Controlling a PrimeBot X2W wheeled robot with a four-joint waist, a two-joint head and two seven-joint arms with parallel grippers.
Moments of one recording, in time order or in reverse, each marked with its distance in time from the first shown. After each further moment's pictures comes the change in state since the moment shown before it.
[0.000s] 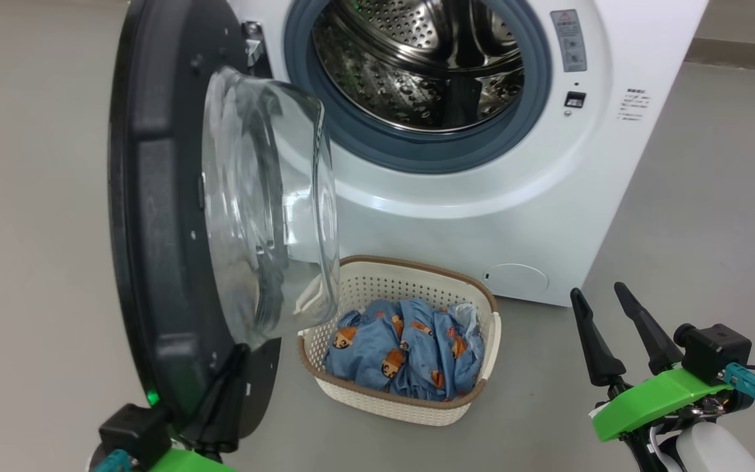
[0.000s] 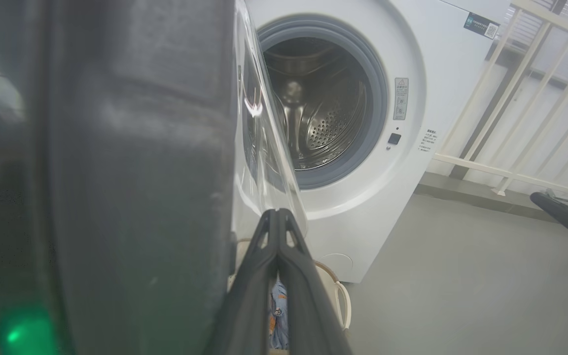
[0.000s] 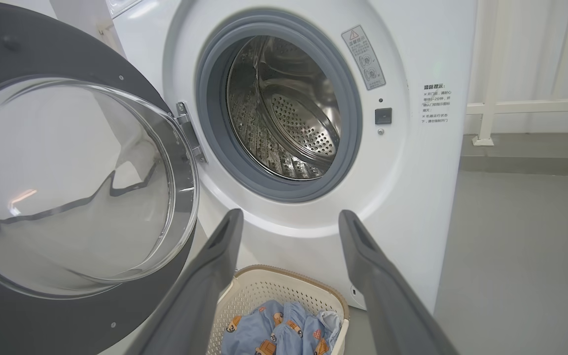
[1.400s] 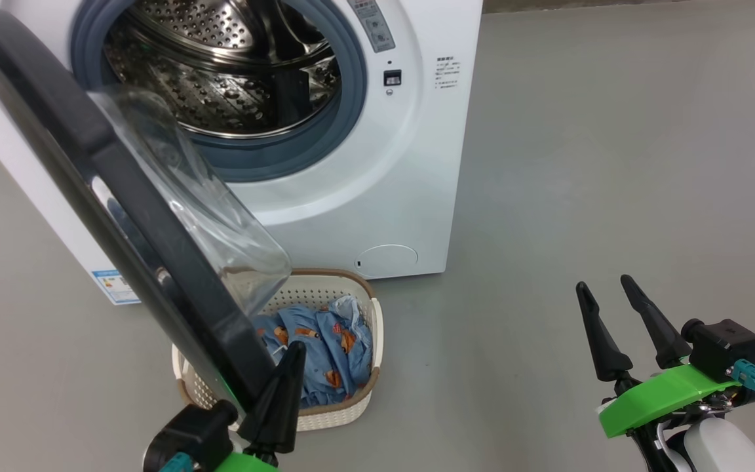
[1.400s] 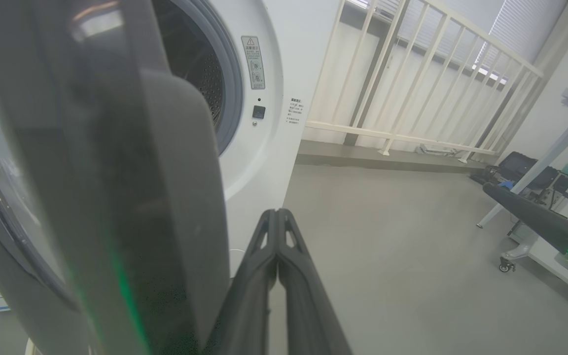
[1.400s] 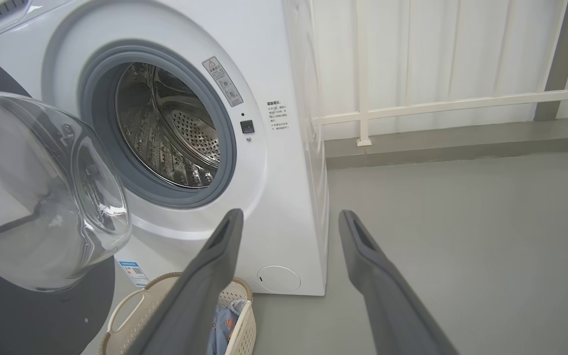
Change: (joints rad) left arm -0.005 -0.071 -0.105 -0.046 0.070 -0.069 -0.011; right arm 0.000 -0.022 -0.001 -0.030 -0.006 0.000 0.000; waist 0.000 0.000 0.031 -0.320
